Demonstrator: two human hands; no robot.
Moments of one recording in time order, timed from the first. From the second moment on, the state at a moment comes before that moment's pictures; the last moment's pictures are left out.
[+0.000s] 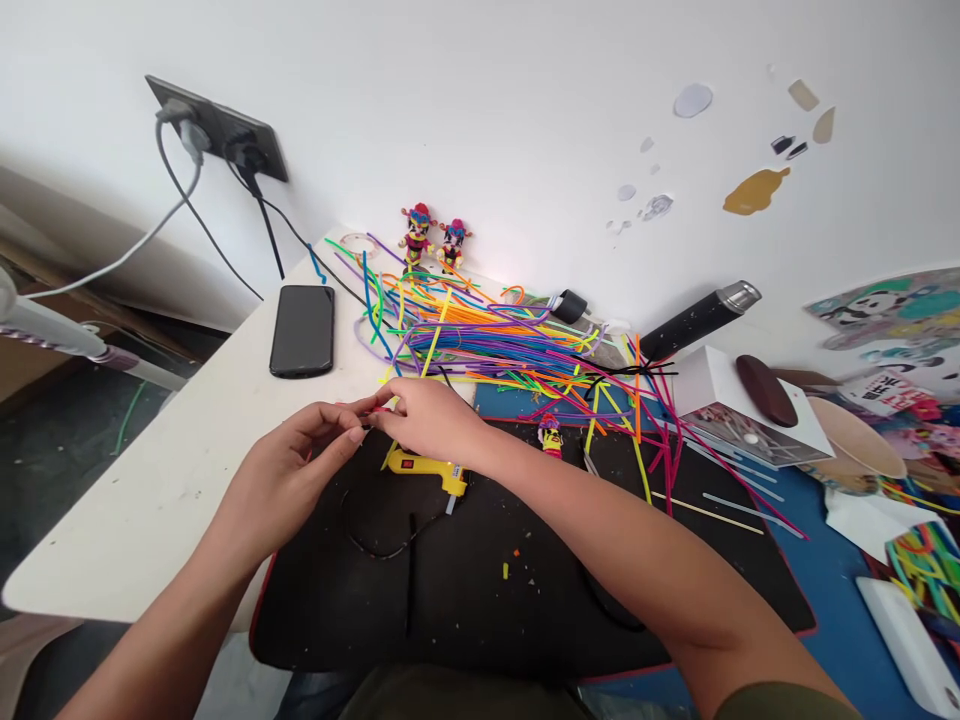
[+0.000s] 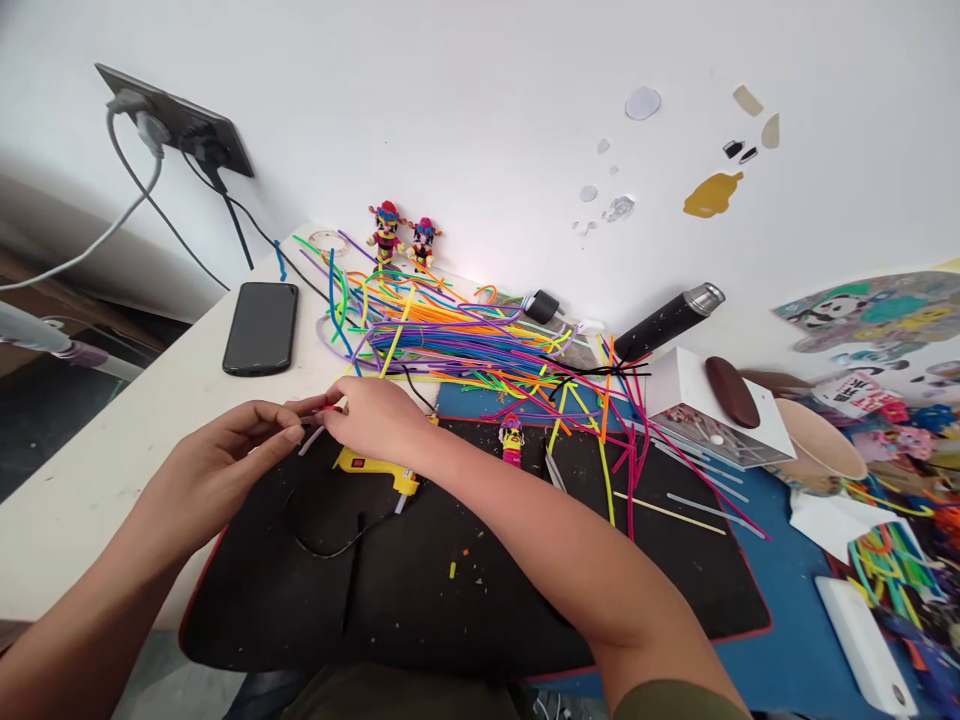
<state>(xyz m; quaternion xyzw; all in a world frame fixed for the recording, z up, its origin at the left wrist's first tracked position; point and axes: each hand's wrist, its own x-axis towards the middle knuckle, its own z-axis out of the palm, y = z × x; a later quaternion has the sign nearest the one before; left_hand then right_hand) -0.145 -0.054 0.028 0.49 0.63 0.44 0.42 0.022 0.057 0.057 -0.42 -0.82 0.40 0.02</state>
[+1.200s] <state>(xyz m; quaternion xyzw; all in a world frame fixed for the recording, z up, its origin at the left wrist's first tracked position) -0.013 -0.075 0.052 0.48 0.54 0.36 0.59 0.204 -0.052 0.037 -0.47 -0.79 0.36 0.14</state>
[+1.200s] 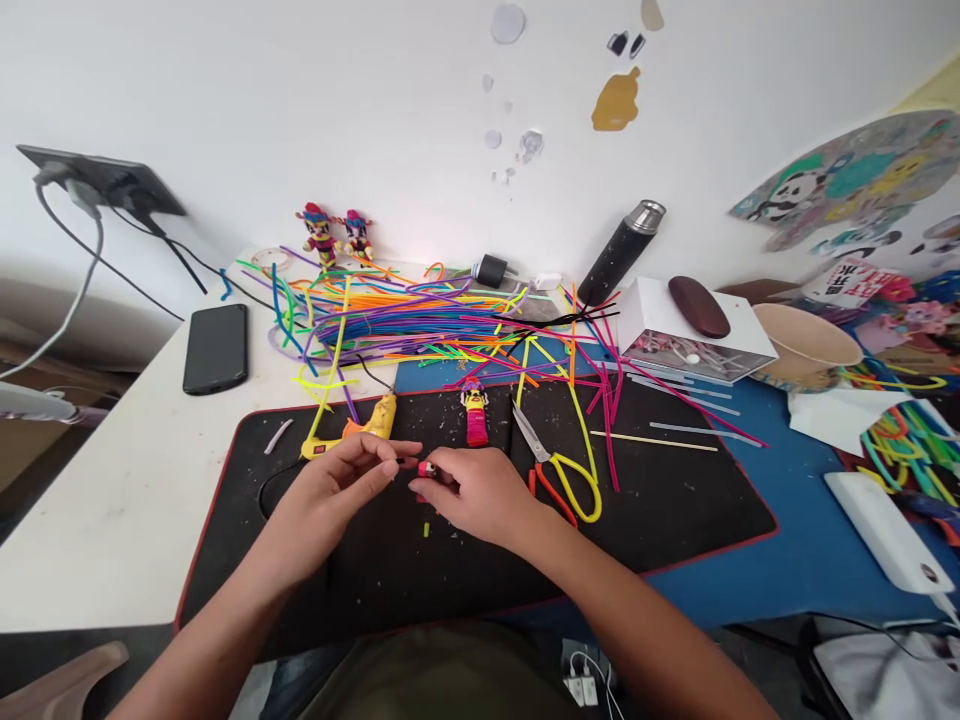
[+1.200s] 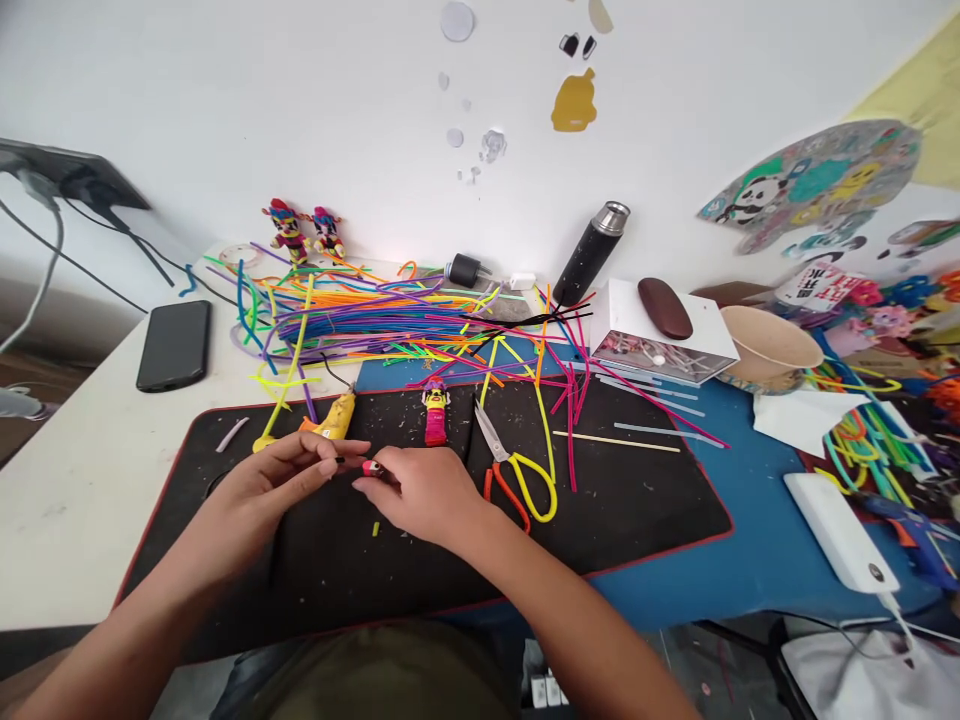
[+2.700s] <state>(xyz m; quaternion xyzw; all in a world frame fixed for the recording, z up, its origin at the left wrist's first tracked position) 0.060 0.057 0.101 0.58 0.45 0.42 0.53 0.243 0.023 0.023 -0.31 -0.42 0.72 0.45</state>
